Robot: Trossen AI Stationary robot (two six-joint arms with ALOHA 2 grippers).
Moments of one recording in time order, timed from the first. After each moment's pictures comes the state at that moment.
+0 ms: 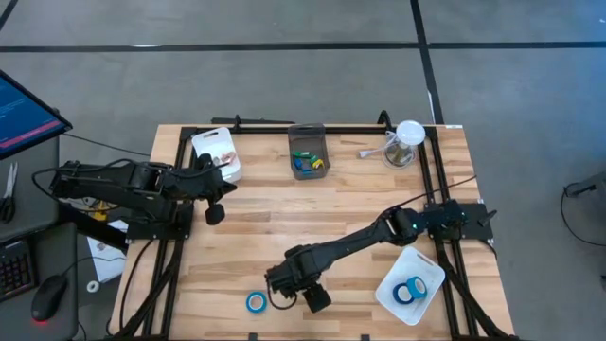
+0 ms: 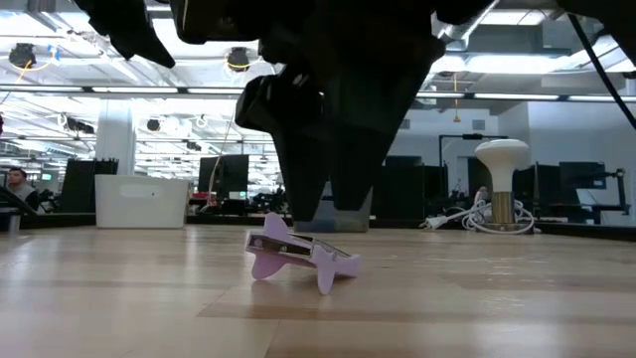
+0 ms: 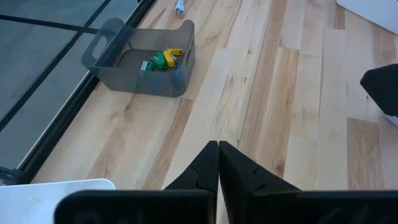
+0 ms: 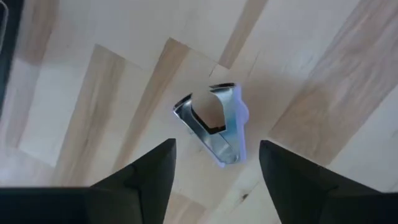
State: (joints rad) left arm -0.12 0.76 0.82 -0.80 -0.42 -0.20; right arm 0.38 2.53 2.33 -1.27 -0.13 -0.10
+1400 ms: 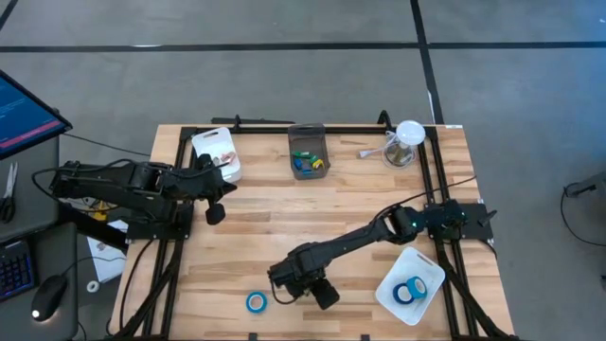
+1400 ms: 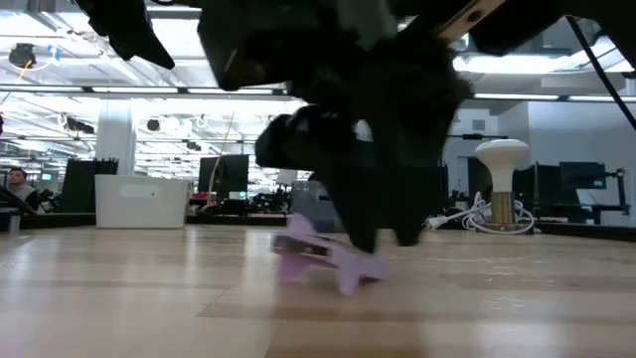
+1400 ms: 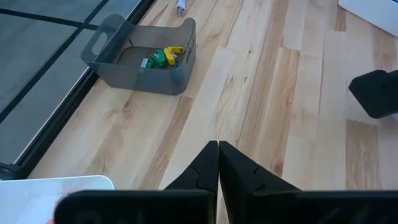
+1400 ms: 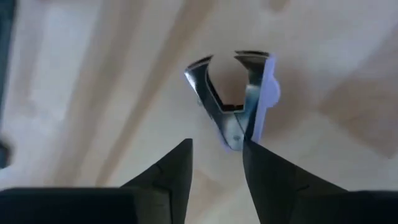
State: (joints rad) left arm -0.12 0.76 0.82 -0.80 -0.42 -0.23; right arm 0.37 2.52 2.24 -1.31 -0.25 -0.22
